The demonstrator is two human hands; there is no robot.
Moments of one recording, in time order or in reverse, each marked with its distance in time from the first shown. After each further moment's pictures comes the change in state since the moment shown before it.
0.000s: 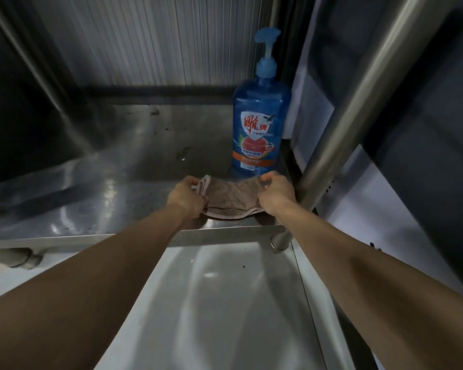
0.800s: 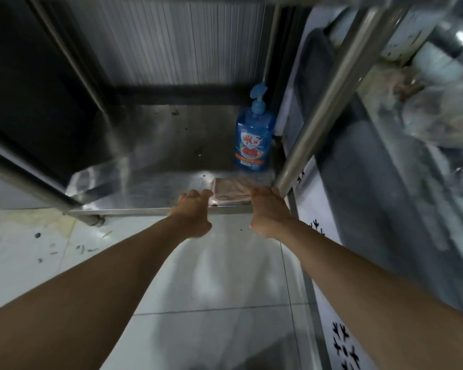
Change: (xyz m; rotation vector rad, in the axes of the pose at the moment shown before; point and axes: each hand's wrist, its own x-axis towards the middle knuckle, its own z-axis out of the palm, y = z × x) left_hand -0.184 0.093 -0.111 0.825 -0.314 0.173; right_hand -0.179 -0.092 -0.113 -0.743 -0.310 -0.331
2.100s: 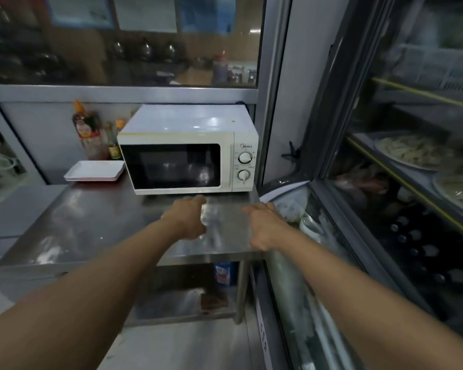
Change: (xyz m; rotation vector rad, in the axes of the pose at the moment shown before) left_hand -0.320 0.211 -0.463 0.102 0.340 0.108; right_hand -0.291 -0.051 -0.516 -0.045 0.228 -0.080
